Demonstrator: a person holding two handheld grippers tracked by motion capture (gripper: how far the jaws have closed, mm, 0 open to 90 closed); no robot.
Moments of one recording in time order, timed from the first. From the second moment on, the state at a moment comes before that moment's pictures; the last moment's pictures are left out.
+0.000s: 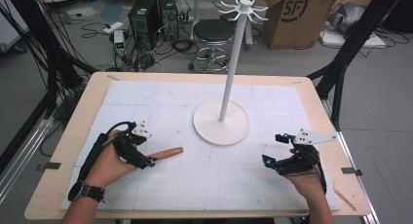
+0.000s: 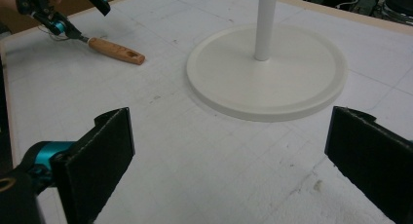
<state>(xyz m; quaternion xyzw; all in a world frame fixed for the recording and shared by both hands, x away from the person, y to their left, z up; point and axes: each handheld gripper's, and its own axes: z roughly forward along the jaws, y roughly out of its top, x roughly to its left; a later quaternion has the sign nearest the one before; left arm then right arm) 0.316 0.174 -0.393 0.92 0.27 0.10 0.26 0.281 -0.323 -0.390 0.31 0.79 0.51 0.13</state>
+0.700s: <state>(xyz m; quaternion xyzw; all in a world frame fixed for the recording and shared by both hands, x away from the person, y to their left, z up) 0.321 0.156 -0.408 0.95 0.24 0.07 0.18 0.282 -0.322 -0.393 0.31 0.79 0.51 0.13</state>
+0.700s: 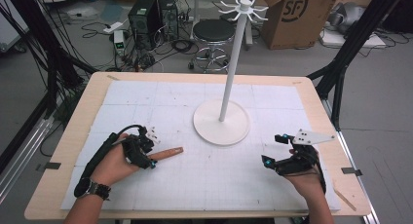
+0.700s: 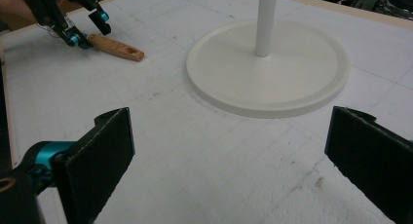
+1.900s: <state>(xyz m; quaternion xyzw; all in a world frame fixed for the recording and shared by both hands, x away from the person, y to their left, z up) 0.320 0.168 -0.387 0.94 0.24 0.05 0.25 0.281 -0.322 -0.393 0.31 0.79 0.51 0.13</state>
